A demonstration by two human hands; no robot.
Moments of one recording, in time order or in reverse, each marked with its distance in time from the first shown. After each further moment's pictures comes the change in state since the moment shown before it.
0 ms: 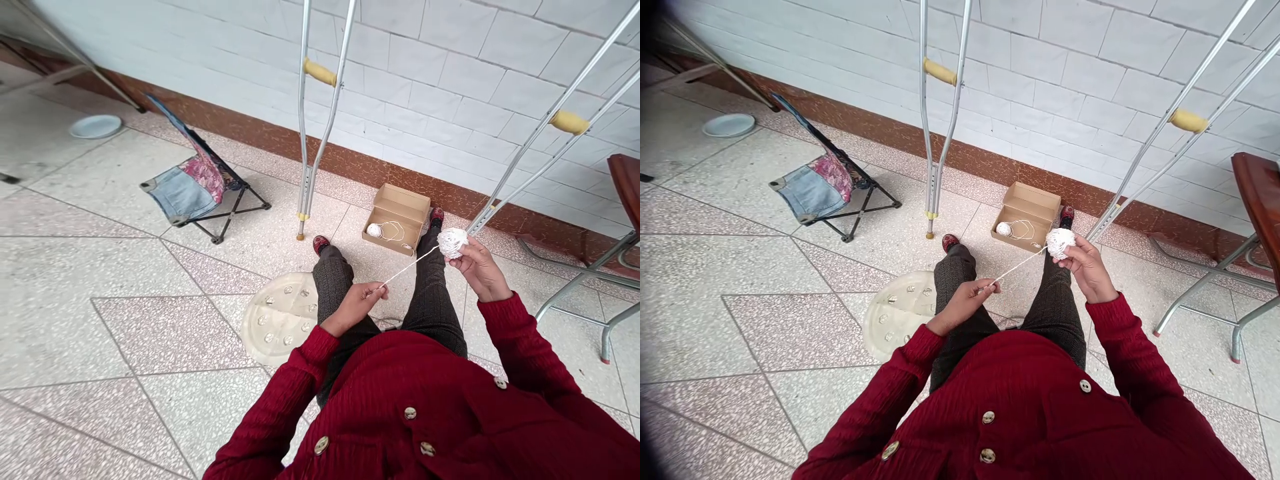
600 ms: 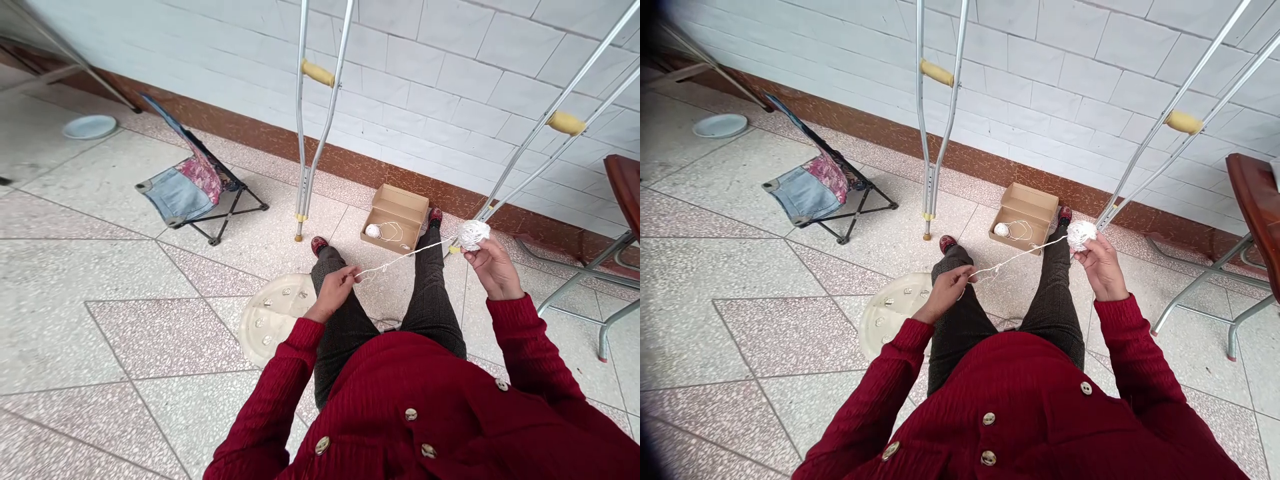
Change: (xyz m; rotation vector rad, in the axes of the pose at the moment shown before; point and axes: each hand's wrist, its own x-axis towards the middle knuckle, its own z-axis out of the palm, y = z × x) left_hand 0.008 -0.030 -0.044 0.193 0.272 -0.093; right_hand 0.001 -0.013 -0.013 0.102 0.162 -0.094
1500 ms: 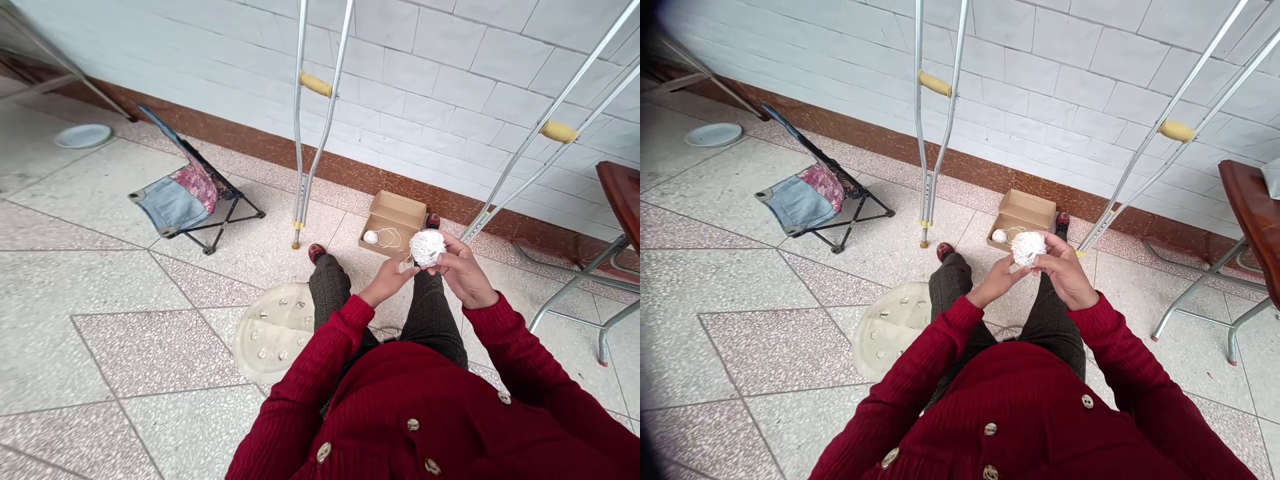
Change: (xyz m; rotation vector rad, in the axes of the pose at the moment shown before) left_hand 0.066 0.081 0.082 -0.326 -0.139 0.277; right_hand -0.019 0.002 0.076 -0.068 -0.341 0.070
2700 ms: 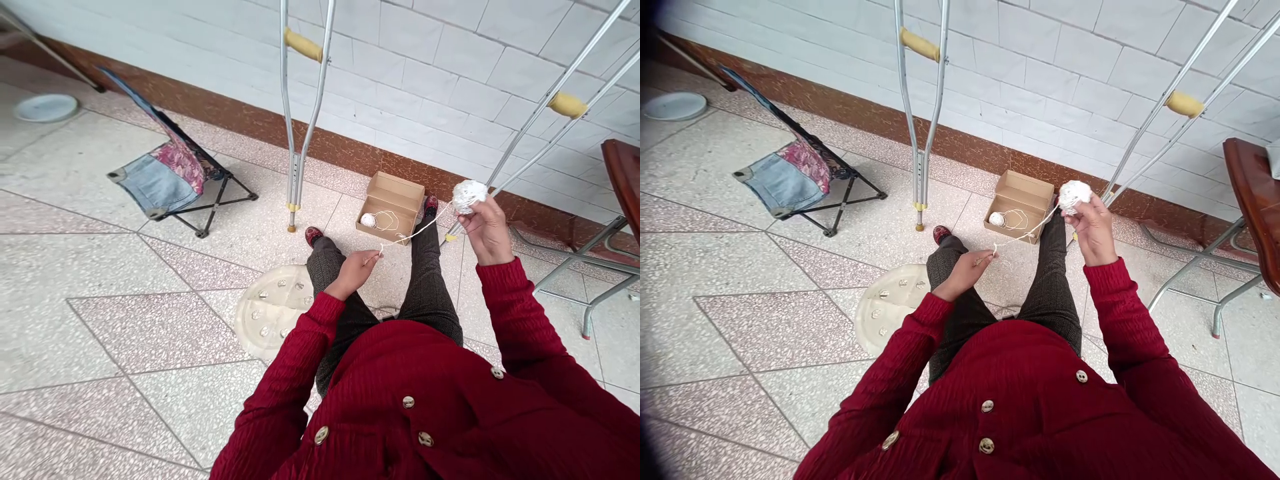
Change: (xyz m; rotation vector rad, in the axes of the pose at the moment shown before) left_hand -0.051 -0.024 -0.056 0.192 0.030 -0.185; right_hand 0.034 -0.019 -0.063 -0.054 0.292 -0.297
